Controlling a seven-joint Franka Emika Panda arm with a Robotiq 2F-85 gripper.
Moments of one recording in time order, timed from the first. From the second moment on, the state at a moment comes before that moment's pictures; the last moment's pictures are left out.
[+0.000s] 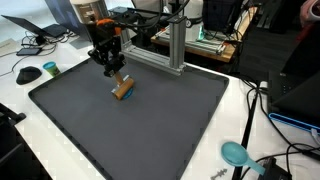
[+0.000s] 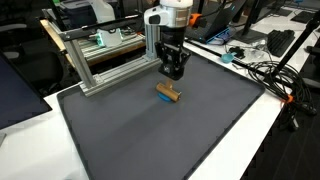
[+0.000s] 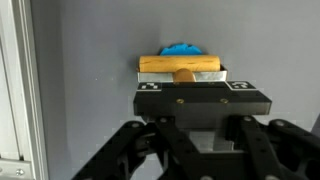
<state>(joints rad) 0.02 0.41 -0.11 -1.85 0.04 2.27 1.35</state>
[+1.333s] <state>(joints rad) 0.03 0.41 -0.12 -1.86 0.03 2.27 1.35</state>
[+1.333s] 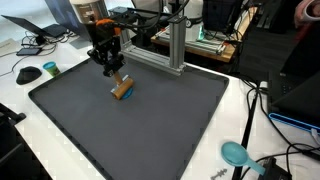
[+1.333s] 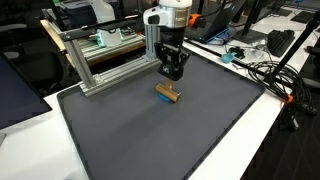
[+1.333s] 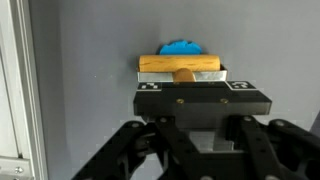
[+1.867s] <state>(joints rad) 0.03 0.41 -0.12 -1.86 0.02 2.28 1.35</state>
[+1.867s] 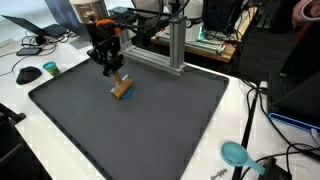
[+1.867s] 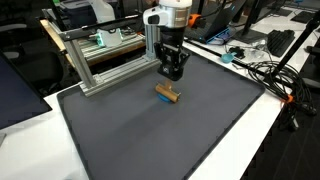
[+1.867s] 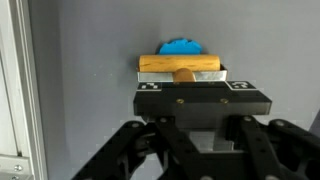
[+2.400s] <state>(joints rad) 0.02 0.41 -0.12 -1.86 0.02 2.28 1.35</state>
